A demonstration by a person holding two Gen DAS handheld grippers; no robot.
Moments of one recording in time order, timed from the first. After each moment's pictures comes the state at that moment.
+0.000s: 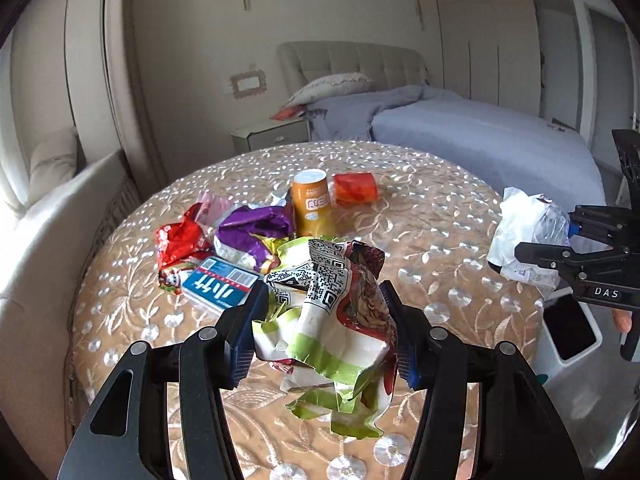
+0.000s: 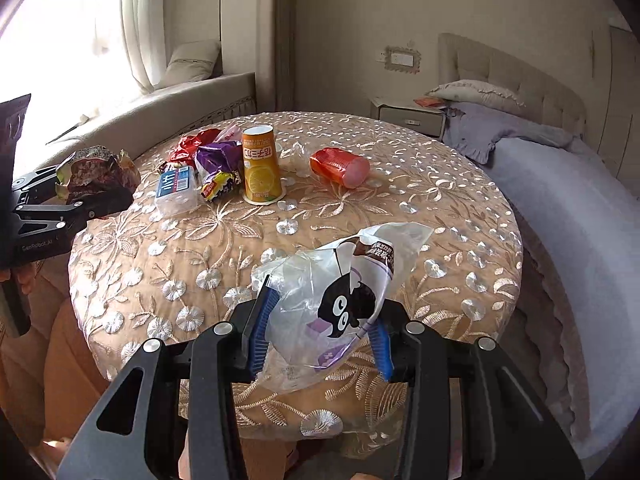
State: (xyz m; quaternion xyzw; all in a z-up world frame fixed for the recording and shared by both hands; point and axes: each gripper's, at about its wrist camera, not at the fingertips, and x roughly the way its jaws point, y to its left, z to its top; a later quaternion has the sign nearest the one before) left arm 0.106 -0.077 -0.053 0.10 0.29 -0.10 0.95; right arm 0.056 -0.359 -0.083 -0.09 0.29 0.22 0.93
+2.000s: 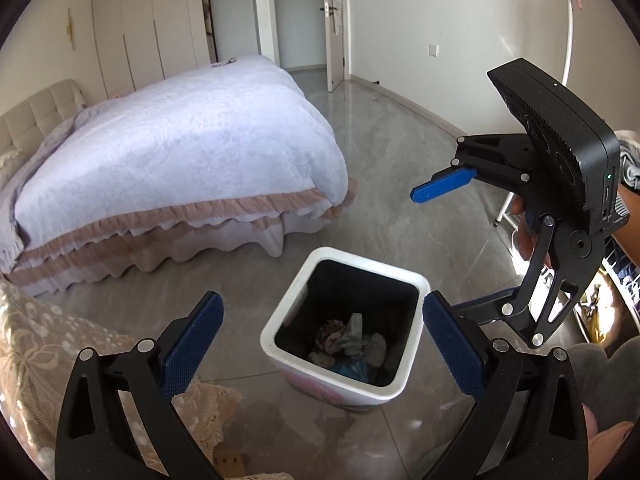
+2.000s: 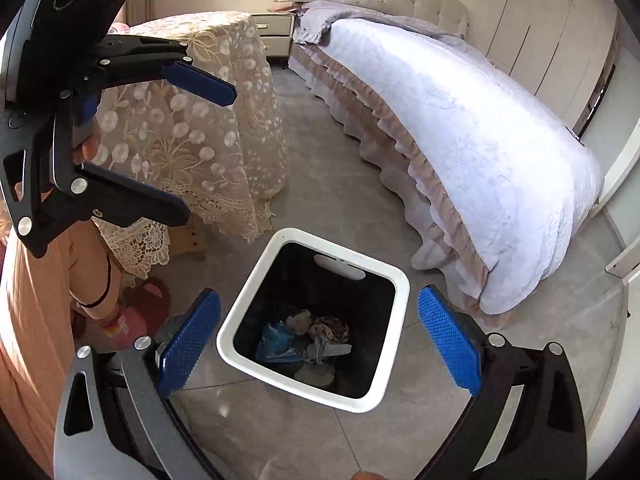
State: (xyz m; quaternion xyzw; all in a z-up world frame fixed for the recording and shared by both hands) left arm 0.122 -0.459 -0.156 0.26 0.26 -0.59 0.71; right arm -0.025 -0.638 -0.197 -0.10 0.42 0.02 0.90
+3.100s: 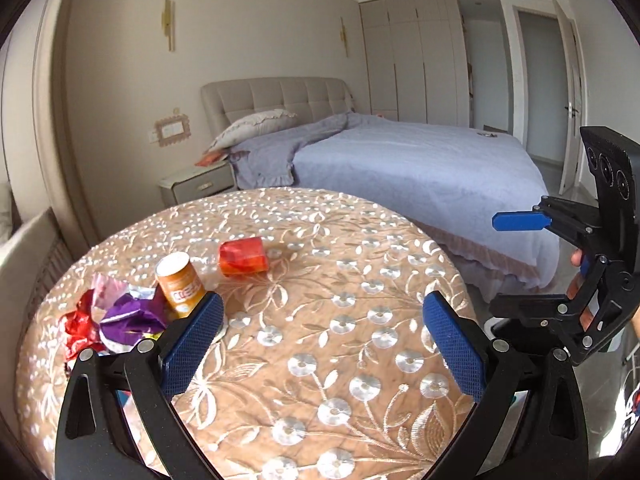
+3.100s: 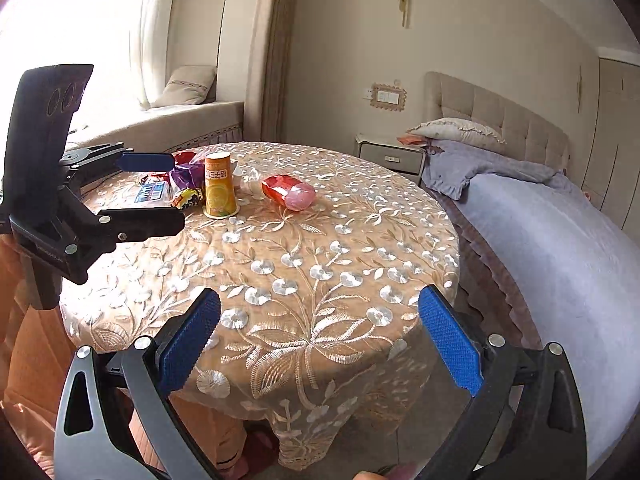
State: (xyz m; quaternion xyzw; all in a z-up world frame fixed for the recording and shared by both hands) left arm 0.143 -0.139 -0.048 0.11 0.23 -0.21 0.95; right arm 0.066 -0.403 -0.072 -0.09 0.24 0.26 0.93
